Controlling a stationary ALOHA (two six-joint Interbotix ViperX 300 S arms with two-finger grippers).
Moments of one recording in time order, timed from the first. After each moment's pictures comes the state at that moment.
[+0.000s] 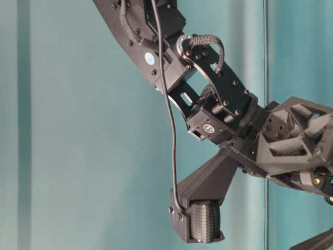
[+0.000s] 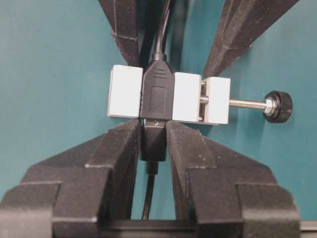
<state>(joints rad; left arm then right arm) 0.04 0.24 1.14 -0.01 -0.84 0.10 0.06 0.44 0.21 -0.56 0.29 0.41</state>
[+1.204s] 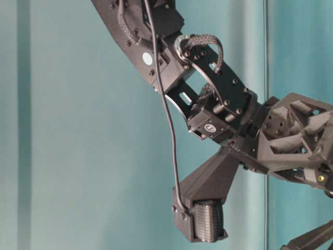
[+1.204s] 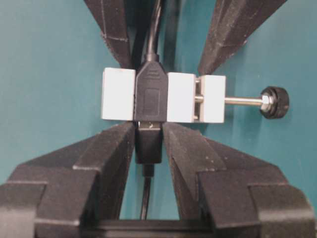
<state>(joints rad) 0.03 0.25 1.12 -0.02 -0.84 0.10 0.06 0.44 0.21 -0.56 0.35 0.43</state>
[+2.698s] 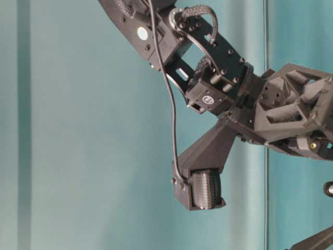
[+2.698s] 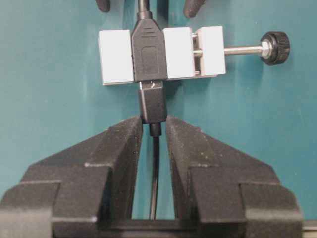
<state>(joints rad) 0.02 0.25 1.14 -0.02 -0.85 0.11 0.06 0.37 0.31 -0.56 0.37 0.47</state>
